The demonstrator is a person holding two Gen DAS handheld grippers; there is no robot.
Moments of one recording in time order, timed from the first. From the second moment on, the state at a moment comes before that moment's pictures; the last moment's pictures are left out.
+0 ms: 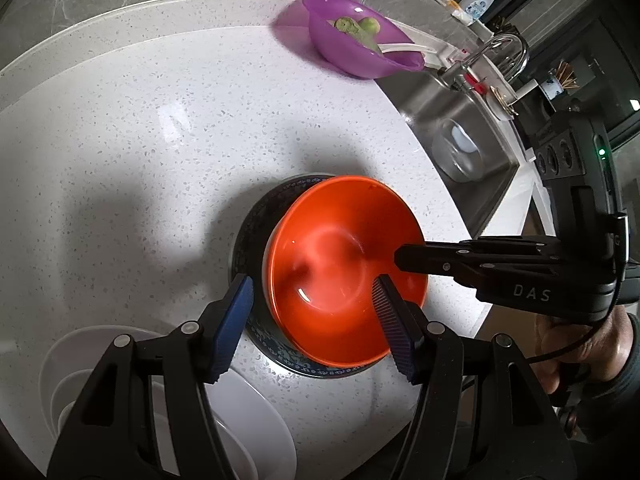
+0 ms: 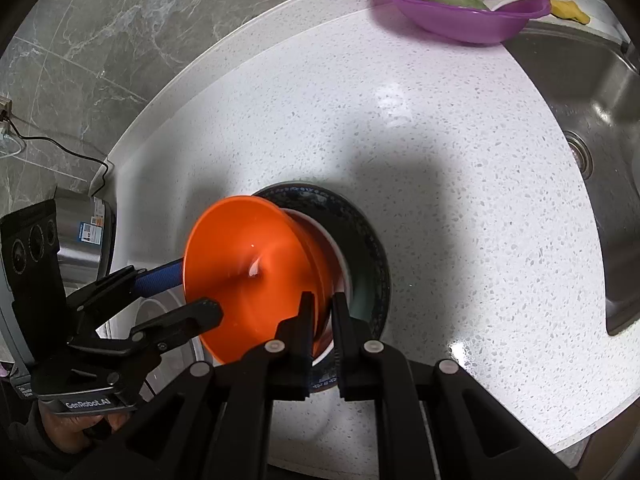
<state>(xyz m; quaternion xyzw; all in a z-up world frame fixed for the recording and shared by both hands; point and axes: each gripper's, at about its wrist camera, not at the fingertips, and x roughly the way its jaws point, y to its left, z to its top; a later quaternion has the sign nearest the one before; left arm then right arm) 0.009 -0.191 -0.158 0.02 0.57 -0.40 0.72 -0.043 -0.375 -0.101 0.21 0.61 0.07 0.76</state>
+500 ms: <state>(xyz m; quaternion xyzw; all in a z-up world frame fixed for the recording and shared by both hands) 0.040 -0.164 -0.152 -0.02 0.58 -0.38 0.72 -0.043 -0.375 -0.091 0.19 0.61 0.06 0.77</state>
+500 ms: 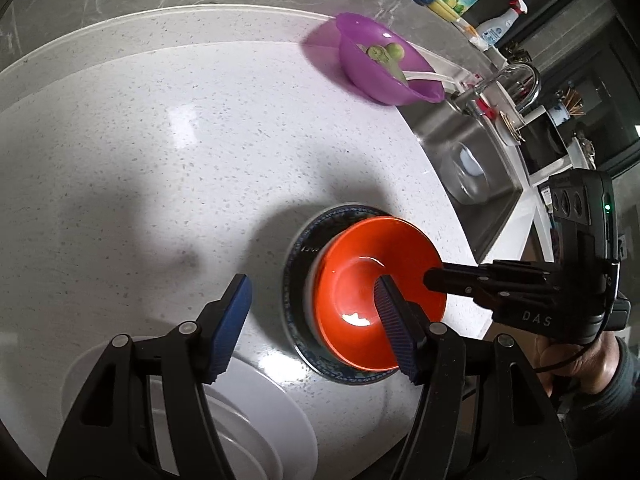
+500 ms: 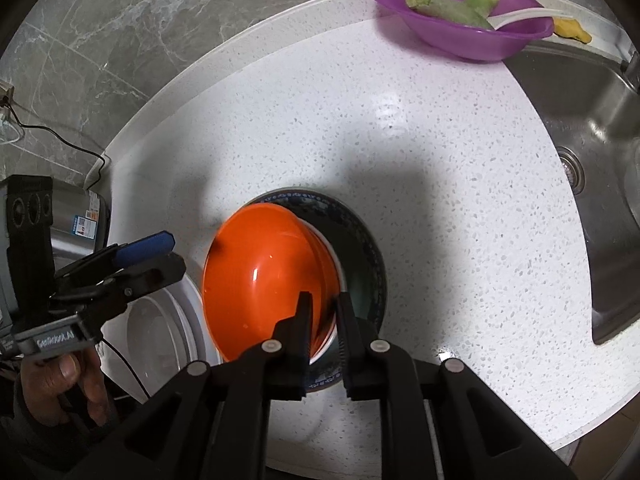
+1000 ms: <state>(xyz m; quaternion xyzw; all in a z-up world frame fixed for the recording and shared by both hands) 0.053 -0.139 -0.171 -0.01 0.61 -0.36 0.71 -0.051 -0.393 -0.082 0.17 0.59 0.06 0.79</state>
